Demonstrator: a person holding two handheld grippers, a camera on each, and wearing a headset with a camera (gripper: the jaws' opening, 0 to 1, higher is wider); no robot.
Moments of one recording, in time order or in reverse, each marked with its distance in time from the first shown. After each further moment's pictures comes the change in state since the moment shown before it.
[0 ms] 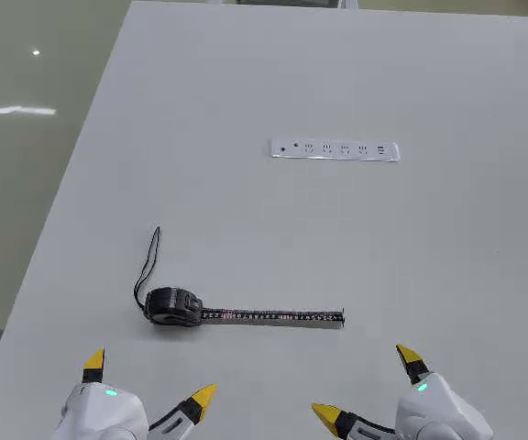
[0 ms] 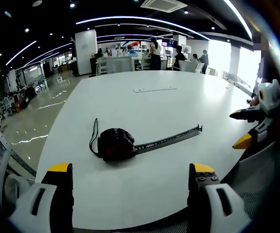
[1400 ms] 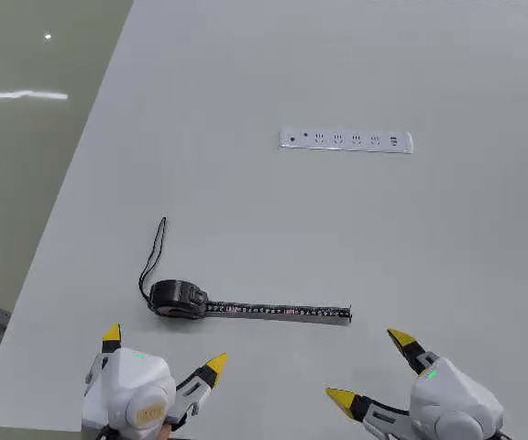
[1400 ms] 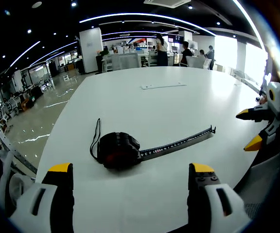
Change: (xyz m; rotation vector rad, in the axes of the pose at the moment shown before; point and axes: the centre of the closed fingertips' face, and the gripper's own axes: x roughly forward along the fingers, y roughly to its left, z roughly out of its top) left arm 0.043 0.003 0.002 0.004 0.032 0.074; right arm 0.021 -0.012 0.003 -0.116 -0.040 0.145
